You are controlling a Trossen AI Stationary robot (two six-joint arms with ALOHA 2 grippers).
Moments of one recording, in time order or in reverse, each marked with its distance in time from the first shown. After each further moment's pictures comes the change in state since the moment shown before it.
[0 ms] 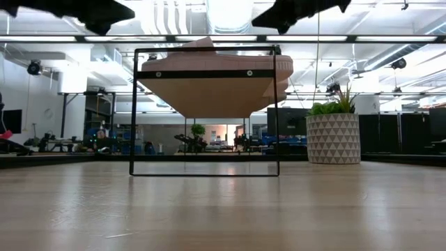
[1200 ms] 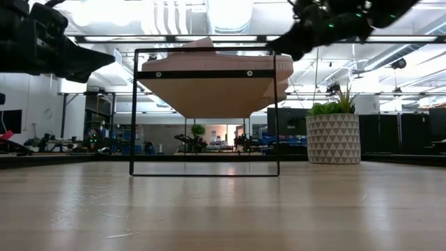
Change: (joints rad) left arm -0.044 -0.461 -0.529 0.155 -0.037 -0.026; right arm 0.030 -0.132 -0.441 0.381 0.000 0.123
